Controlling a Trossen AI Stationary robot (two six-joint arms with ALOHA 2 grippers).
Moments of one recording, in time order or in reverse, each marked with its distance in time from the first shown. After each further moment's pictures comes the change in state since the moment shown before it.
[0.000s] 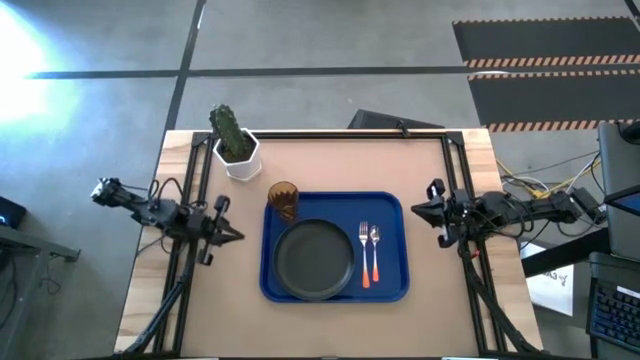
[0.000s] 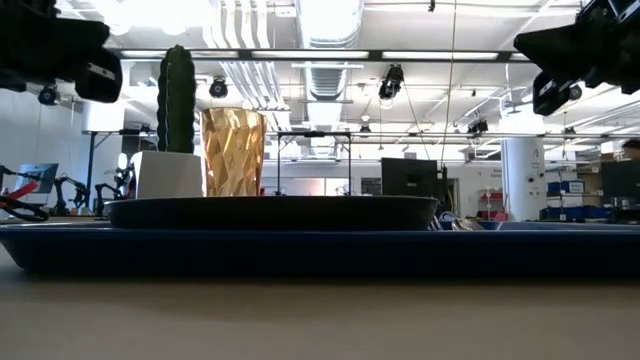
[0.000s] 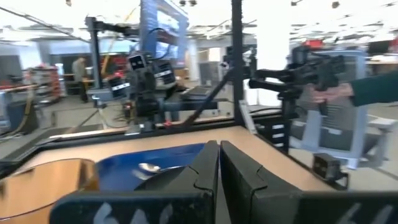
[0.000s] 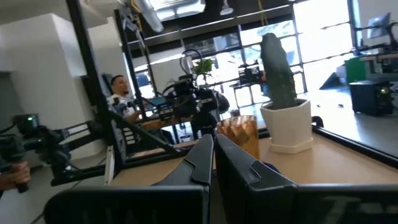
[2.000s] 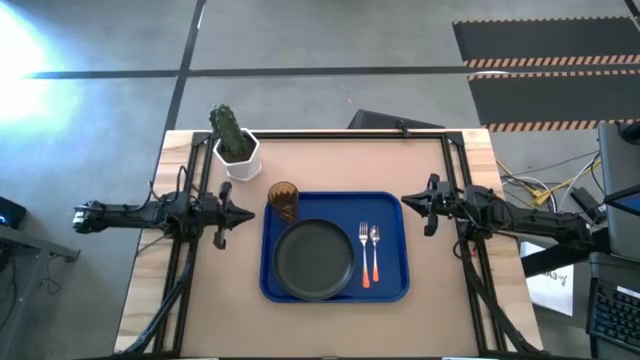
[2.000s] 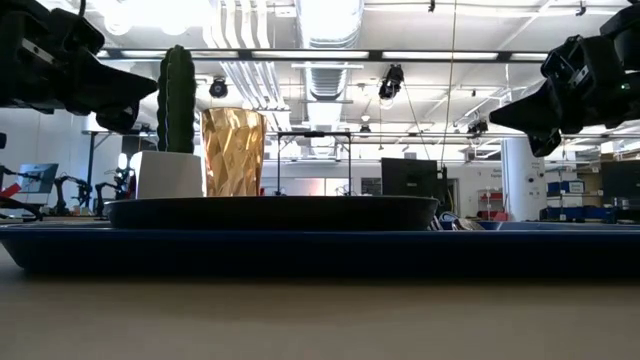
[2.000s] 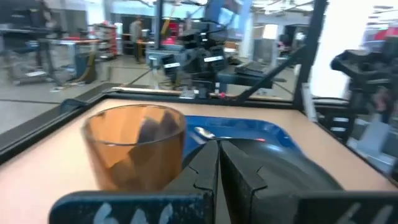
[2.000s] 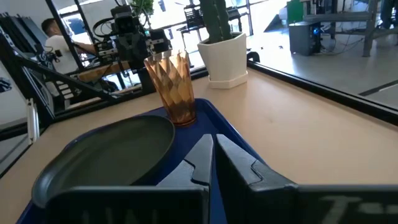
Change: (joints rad) left arm 0.396 0.096 -0.003 -0.055 0.142 -0.133; right arm -0.344 0.080 0.001 -0.235 -0.154 0.054
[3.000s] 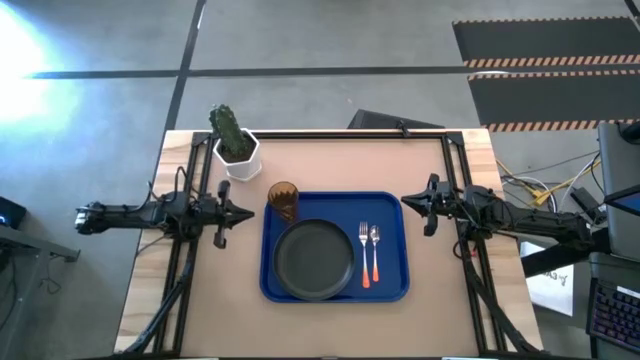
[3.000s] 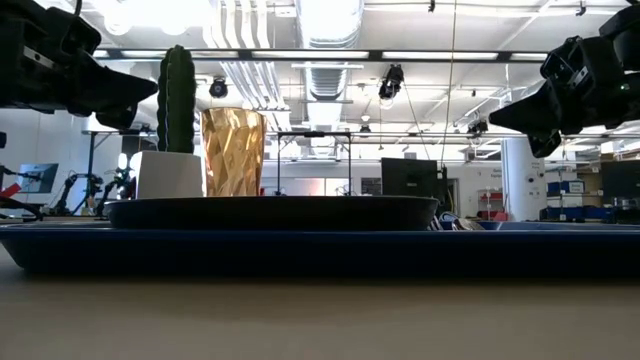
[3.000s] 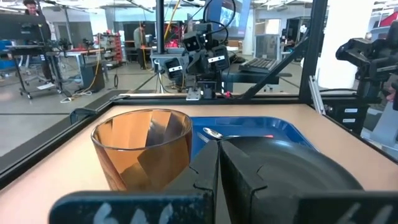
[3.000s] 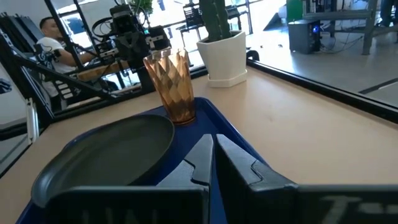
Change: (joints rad) left arm 0.001 -0.035 0.000 -0.035 -0.007 0.076; right arm 0.000 0.007 0.000 0.005 0.002 0.005
